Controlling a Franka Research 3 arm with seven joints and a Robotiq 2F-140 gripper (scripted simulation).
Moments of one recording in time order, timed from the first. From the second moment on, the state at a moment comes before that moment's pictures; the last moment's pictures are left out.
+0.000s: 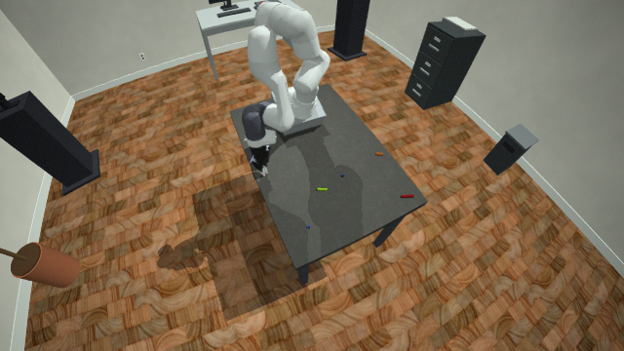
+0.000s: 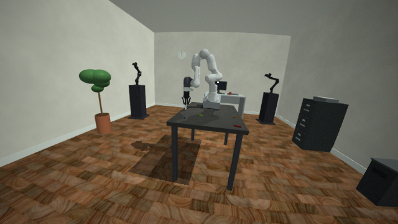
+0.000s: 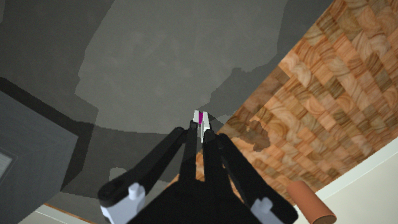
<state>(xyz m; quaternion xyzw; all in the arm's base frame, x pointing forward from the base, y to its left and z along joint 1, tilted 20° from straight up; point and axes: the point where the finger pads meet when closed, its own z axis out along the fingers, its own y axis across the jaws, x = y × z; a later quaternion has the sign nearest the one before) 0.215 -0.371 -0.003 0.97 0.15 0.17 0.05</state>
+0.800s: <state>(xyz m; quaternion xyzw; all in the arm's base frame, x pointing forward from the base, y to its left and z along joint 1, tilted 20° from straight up) 0.214 -0.375 0.007 0.97 0.15 0.17 0.06</state>
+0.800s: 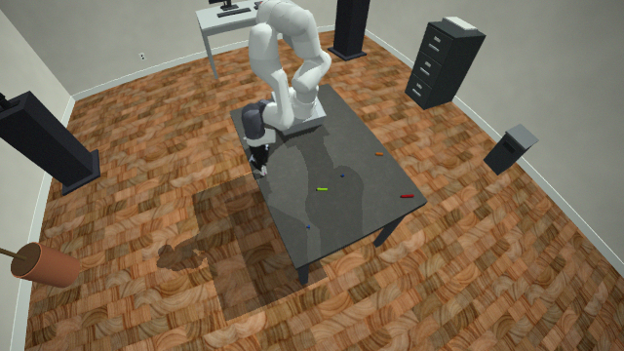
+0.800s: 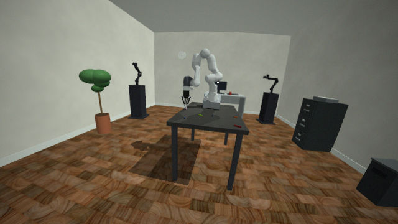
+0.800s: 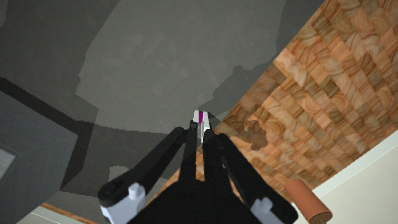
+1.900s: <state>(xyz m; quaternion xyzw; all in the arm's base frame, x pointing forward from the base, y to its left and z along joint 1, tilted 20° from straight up) 0.184 -0.373 0.093 0.97 0.16 0.17 0.07</state>
